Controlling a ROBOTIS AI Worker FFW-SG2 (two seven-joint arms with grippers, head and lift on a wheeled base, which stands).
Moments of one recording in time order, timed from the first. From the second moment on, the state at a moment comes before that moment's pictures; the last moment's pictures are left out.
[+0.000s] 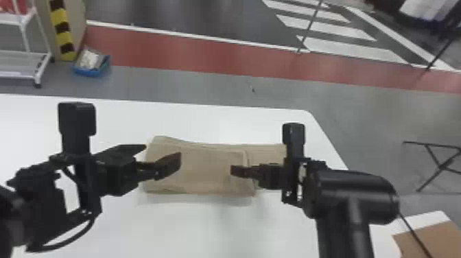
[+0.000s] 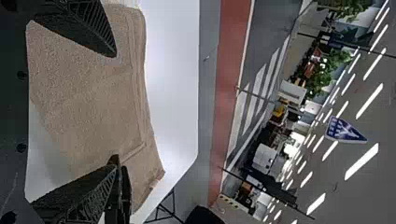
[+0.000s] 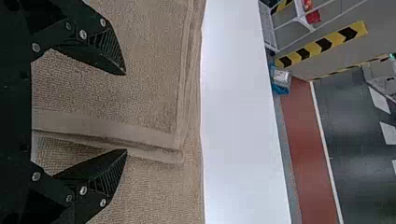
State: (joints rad) left arm -0.05 0.29 -0.33 -2.00 0.70 0.78 -0.09; right arm -0.05 -0.01 -0.20 -1.93 0.15 1.21 0.55
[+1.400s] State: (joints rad) left arm -0.05 0.27 -0.32 -1.97 0.71 0.78 -0.10; right arm -0.07 -0.02 -0.25 -1.97 0.13 1.33 0.51
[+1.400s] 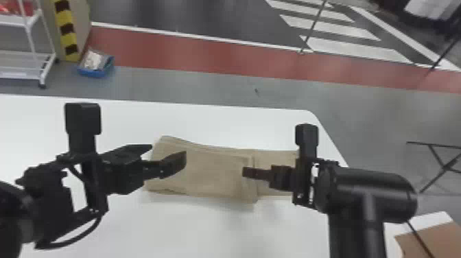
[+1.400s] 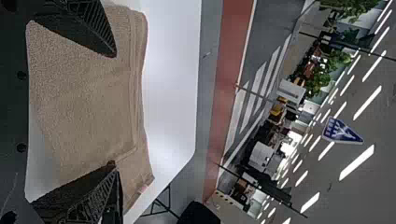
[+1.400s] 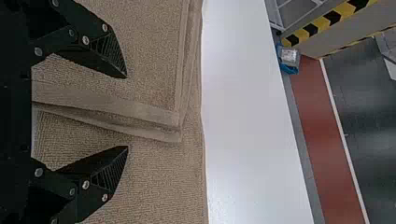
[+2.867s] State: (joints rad) left arm -0.02 0.28 -0.31 -1.99 0.72 0.78 -0.11; right arm -0.08 -0.01 -0.21 -1.98 0.13 1.42 0.47
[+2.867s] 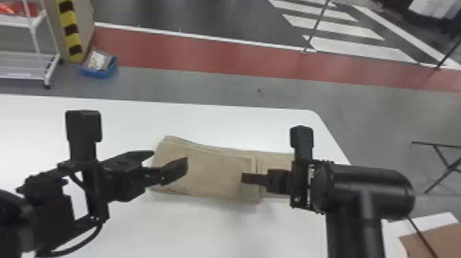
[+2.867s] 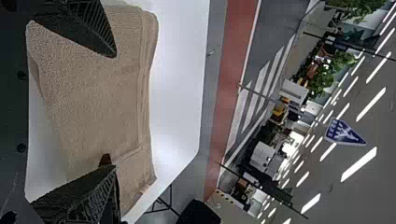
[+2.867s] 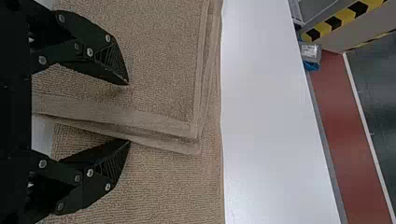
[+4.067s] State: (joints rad) left arm -0.02 0.28 -0.29 -1.99 0.71 0.78 -0.11; right arm -0.07 -0.02 -0.22 -2.04 0.09 1.43 0.50
